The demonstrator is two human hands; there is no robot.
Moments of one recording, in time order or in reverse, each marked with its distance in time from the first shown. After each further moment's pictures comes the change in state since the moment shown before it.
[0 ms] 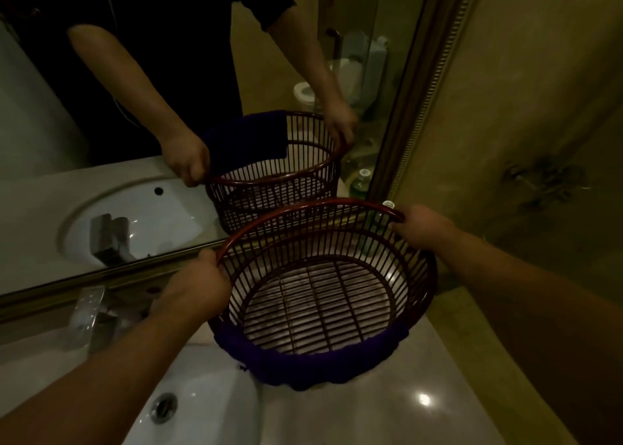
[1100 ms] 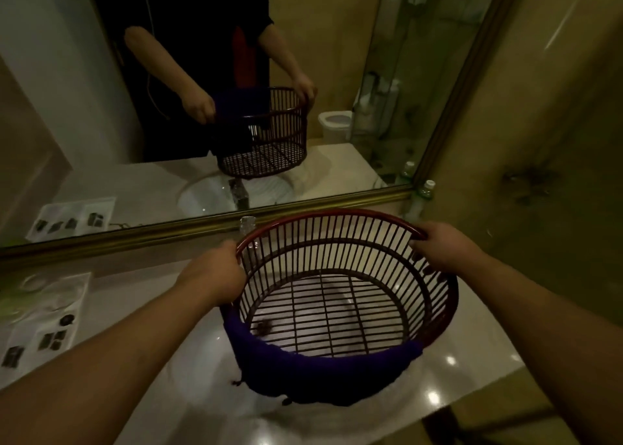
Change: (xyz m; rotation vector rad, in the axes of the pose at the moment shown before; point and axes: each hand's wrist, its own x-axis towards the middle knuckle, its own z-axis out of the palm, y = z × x) left_hand -0.183 -0.270 -0.124 0.073 0.057 0.134; right_hand -0.326 -0.190 0.093 0.159 0.096 0.042
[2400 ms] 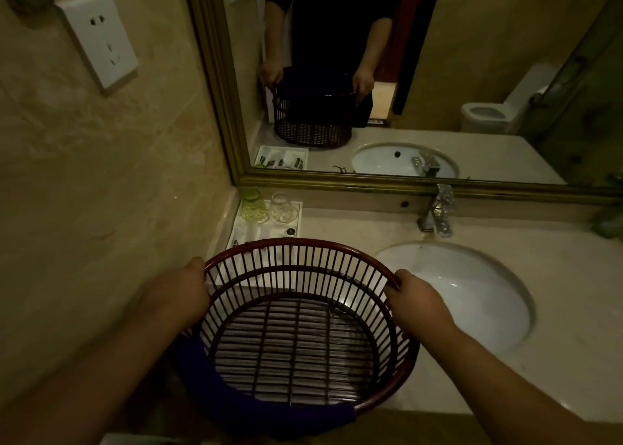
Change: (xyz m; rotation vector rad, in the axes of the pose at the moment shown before) left_hand -0.203 -0.506 -0.052 0.112 0.000 -0.363; right_hand -0.257 -0.295 0.354 -0.061 -0.154 -0.223
